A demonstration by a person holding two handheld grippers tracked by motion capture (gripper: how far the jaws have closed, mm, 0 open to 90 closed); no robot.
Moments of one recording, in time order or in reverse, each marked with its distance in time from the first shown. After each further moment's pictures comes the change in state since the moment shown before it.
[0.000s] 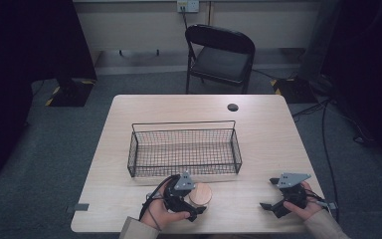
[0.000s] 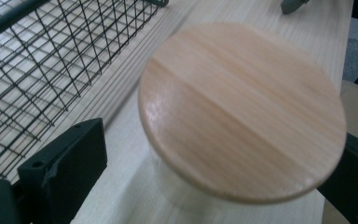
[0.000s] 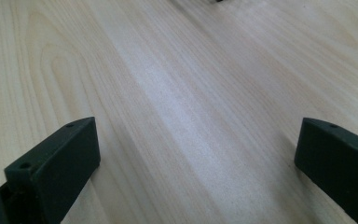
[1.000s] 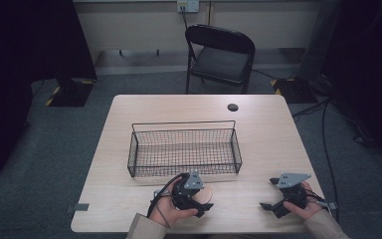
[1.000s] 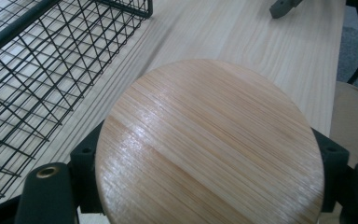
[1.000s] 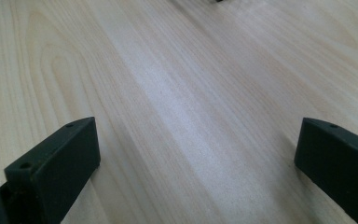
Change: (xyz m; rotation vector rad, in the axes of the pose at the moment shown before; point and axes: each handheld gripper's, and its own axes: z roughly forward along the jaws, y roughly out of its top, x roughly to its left) left arm -0.008 0.015 0.011 0.029 -0.004 0.039; right arm 0.000 0.000 0.000 0.000 0.000 0.000
